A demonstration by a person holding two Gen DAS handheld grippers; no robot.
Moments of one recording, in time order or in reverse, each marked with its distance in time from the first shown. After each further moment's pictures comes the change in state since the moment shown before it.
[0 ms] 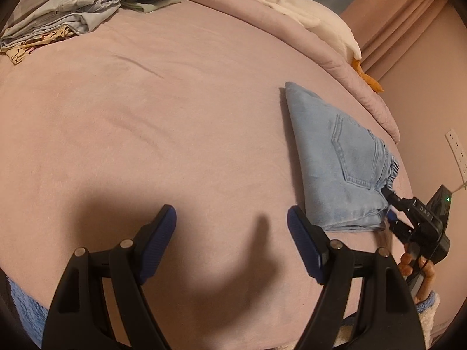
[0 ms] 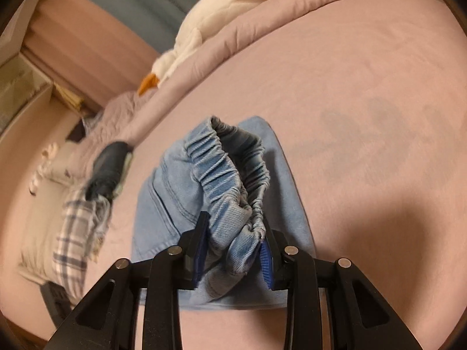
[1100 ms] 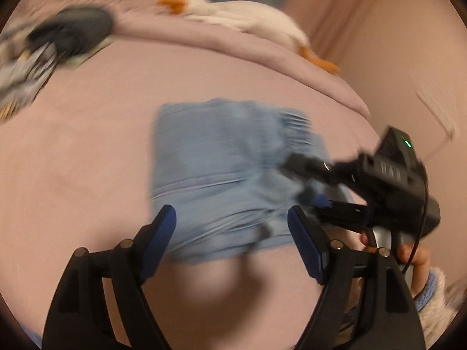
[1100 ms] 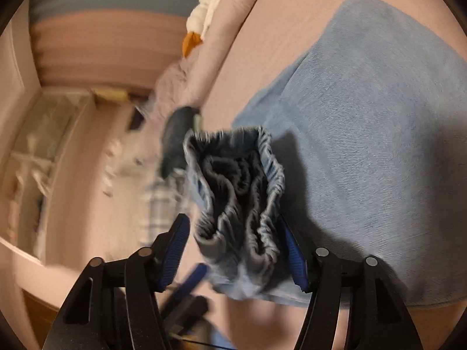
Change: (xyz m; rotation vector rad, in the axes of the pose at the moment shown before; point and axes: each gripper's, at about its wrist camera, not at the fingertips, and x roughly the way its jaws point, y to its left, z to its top) left arm -0.006 -0.054 0.005 0.203 -0.065 -0.082; right arm 0.047 0.059 -0.030 0.182 0.257 0.407
